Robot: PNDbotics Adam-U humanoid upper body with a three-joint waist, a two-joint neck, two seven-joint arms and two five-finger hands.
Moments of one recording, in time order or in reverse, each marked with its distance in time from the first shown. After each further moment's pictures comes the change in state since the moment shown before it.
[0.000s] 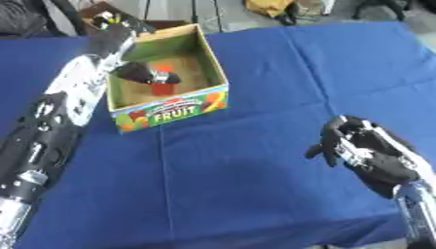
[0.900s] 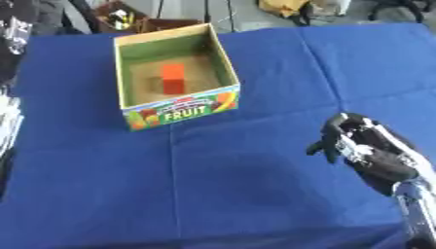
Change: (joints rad) left arm 0.389 0.096 0.104 -0.499 0.745 -0.007 0.208; right arm 0.005 0.000 -0.018 0.000 0.002 -0.005 -0.014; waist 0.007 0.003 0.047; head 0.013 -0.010
